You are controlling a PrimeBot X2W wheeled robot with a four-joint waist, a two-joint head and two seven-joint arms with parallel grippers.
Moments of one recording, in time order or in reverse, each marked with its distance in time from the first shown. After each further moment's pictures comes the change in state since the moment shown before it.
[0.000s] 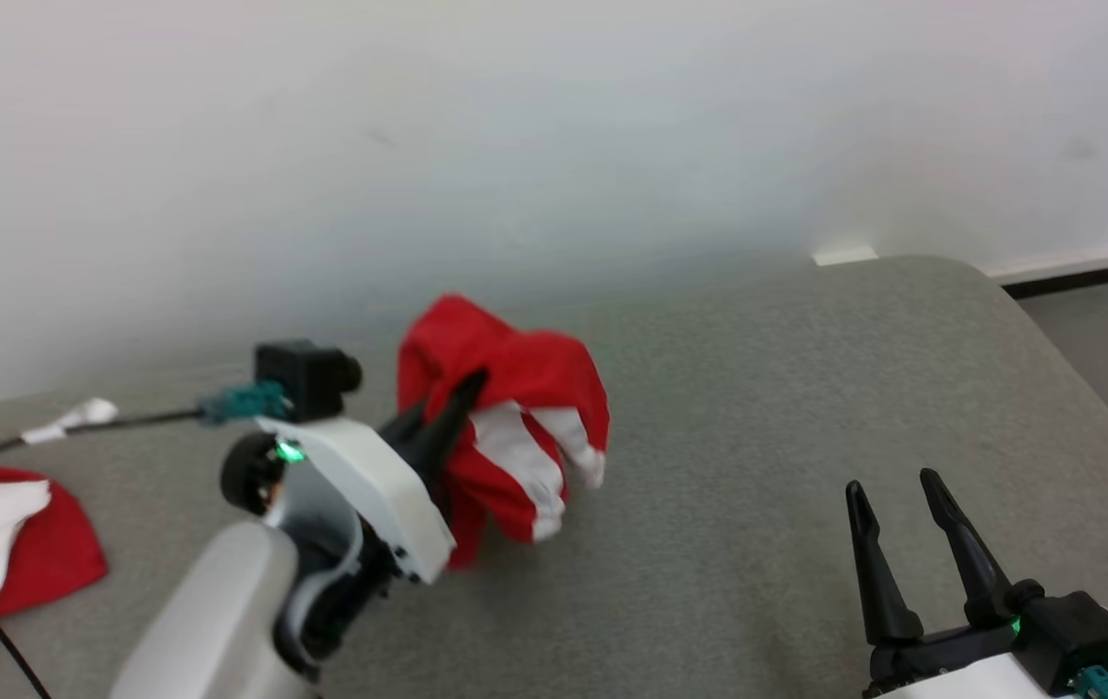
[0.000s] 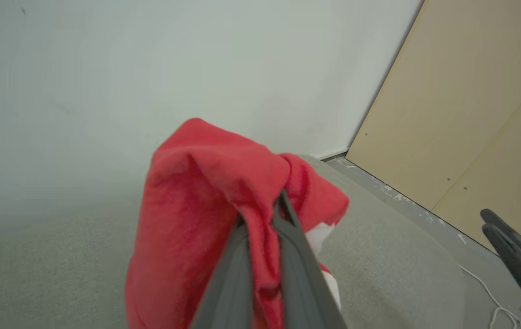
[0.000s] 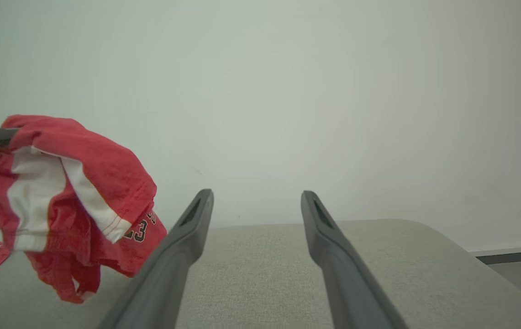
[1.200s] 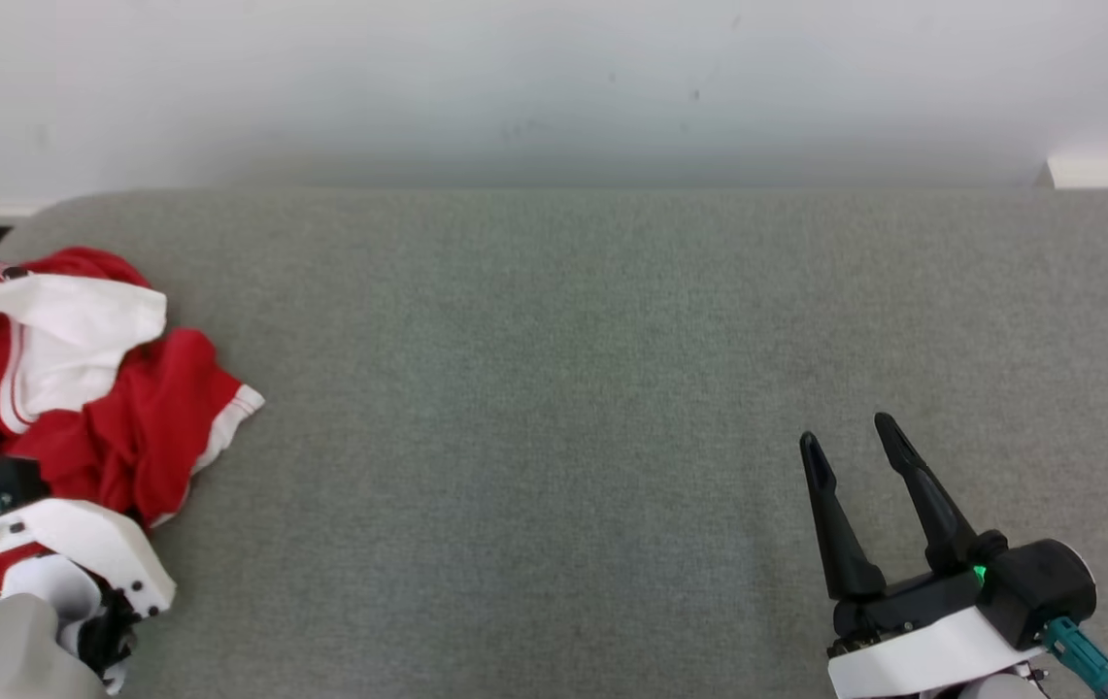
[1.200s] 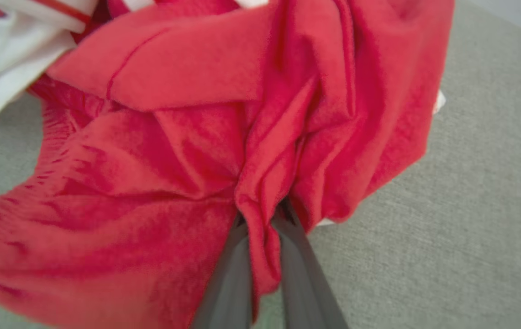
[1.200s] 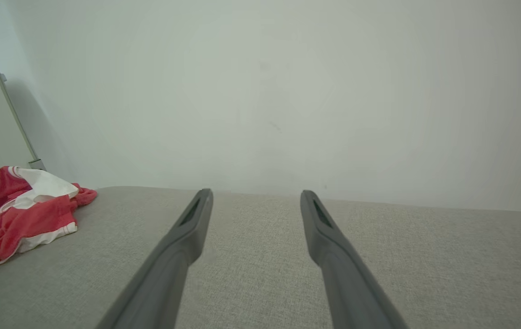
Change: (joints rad) left arm -0.185 0.051 0.465 1.016 0.311 -0.031 -0.158; right arm -0.100 0.000 0.076 0.002 0.007 0.000 0.000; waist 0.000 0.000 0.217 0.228
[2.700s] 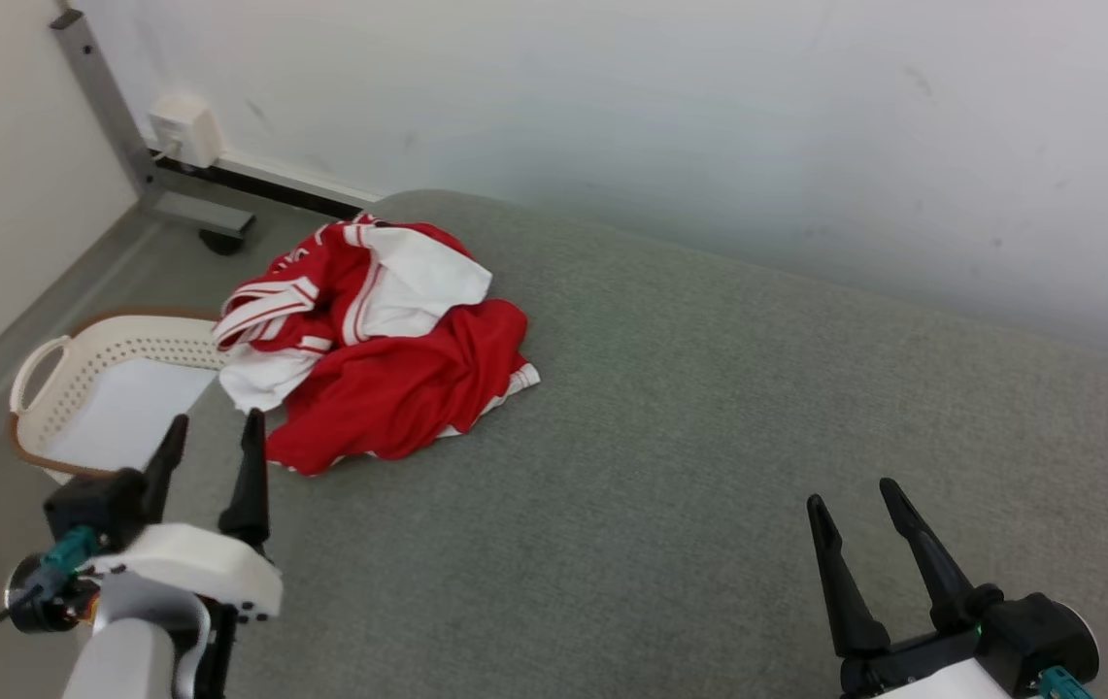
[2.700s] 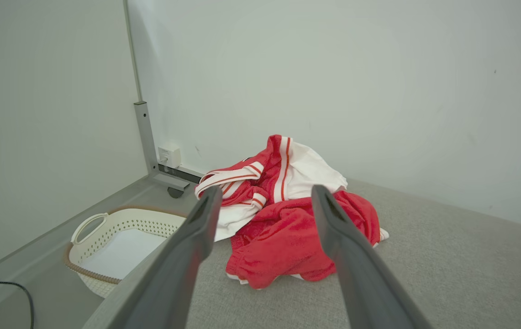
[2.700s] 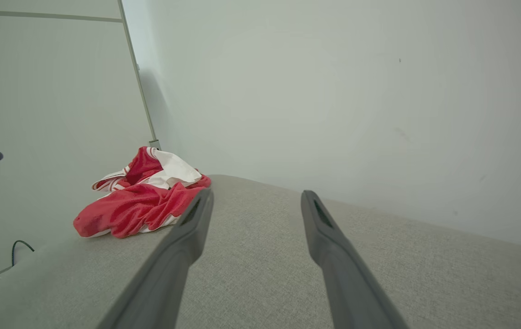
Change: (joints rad) left arm 0.361 -0.197 0.039 -0.772 0.207 0.018 -0.259; right arm 0.097 0.001 -0.023 0.025 -0.014 0.000 0.000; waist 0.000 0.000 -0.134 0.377
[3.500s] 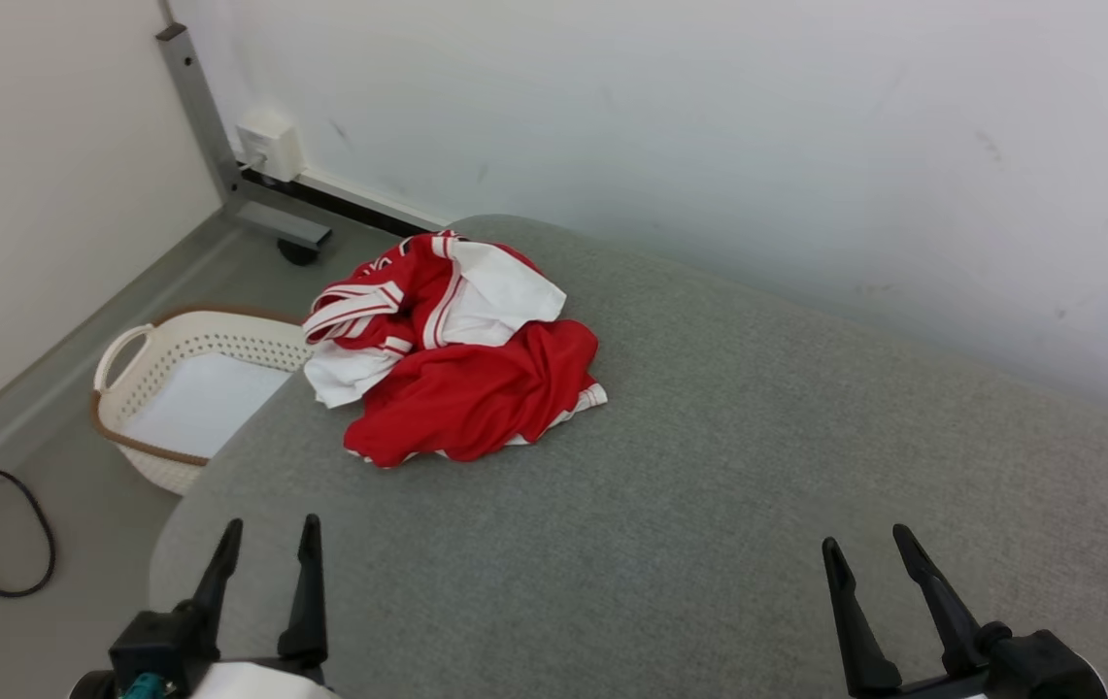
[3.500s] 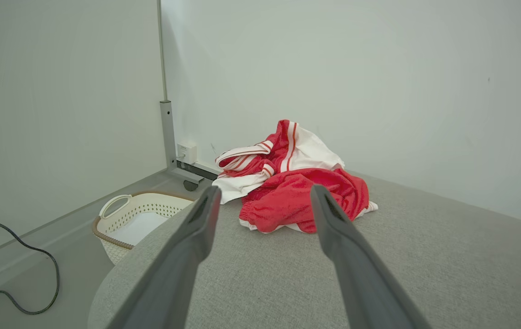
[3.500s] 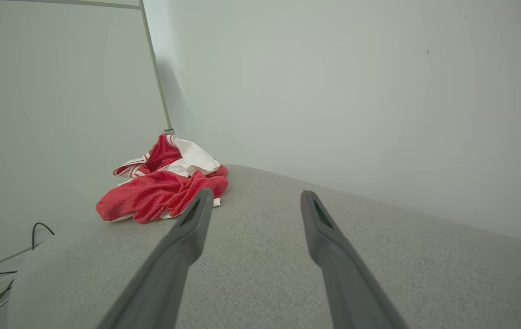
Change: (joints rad) left arm 0.256 -0.081 -0.051 -0.209 0.051 0.047 -0.055; right arm 0.055 0.000 -0.024 0.027 0.008 0.000 0.000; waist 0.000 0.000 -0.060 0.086
